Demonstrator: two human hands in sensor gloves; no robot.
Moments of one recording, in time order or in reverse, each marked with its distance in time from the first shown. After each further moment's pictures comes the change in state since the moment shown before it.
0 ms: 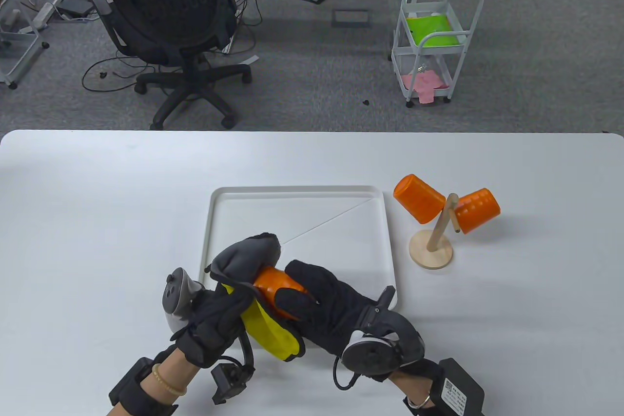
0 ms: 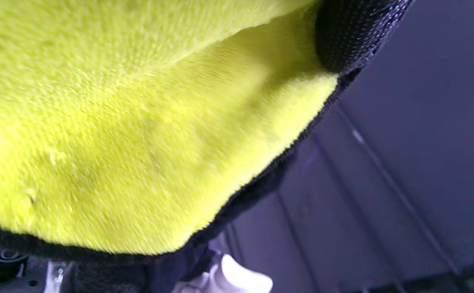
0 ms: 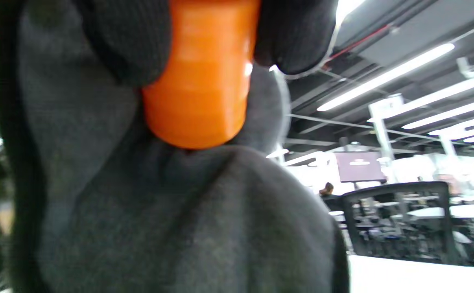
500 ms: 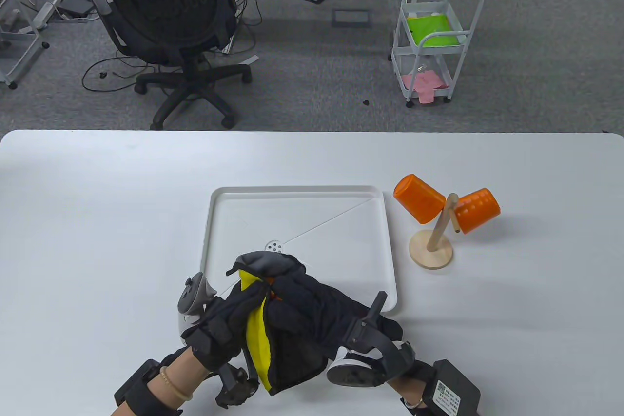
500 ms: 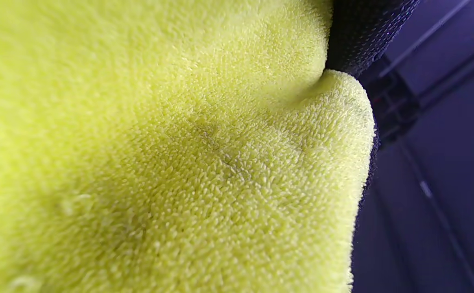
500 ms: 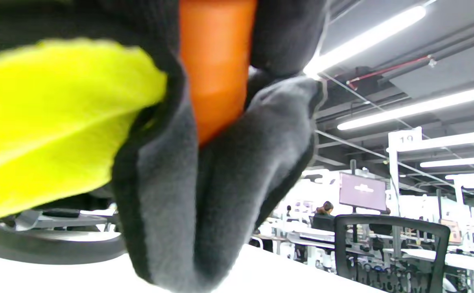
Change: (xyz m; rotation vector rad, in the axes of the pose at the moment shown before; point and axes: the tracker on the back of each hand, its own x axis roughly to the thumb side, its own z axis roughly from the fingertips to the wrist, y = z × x) left_hand -0.025 -0.007 0.005 0.044 0.202 0.148; right_hand 0.009 0.010 0.001 0.013 -0.054 0.200
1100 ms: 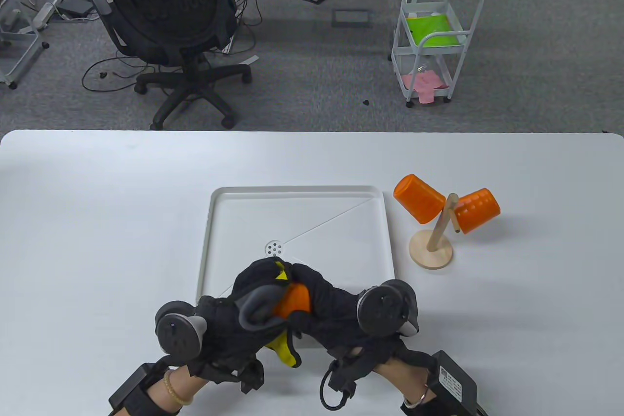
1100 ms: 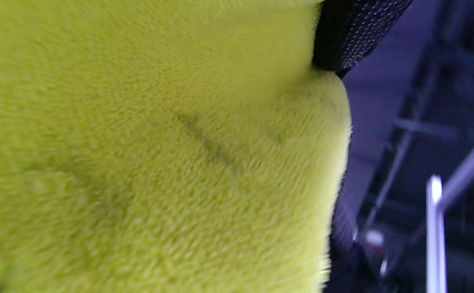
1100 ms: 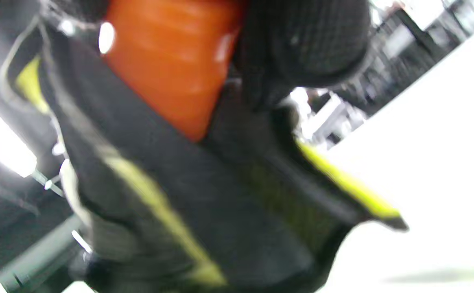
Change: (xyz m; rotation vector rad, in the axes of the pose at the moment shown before) left_hand 0.047 -0.034 0.017 0.043 -0.548 -1.198; right_hand -0.048 0.030 0.004 0.103 0.415 -1.046
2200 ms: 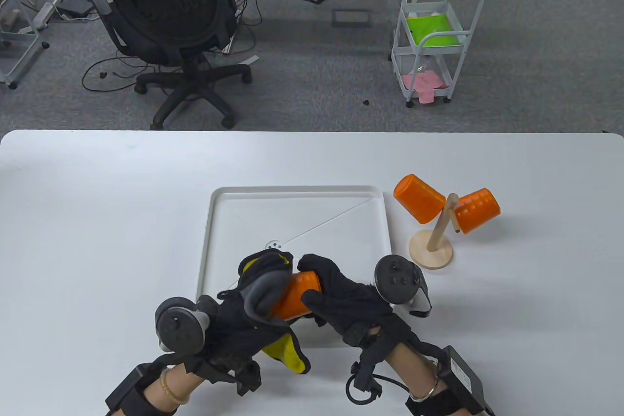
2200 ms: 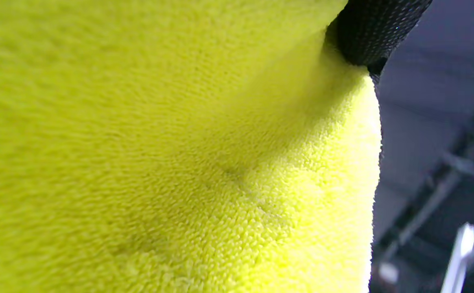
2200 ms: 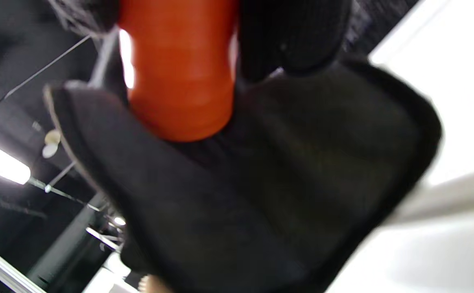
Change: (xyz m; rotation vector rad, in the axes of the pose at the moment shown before) left_hand -0.015 0.000 -0.002 -0.016 0.261 0.423; right_hand 0.013 -0.022 0.006 0.052 -0.019 0.082
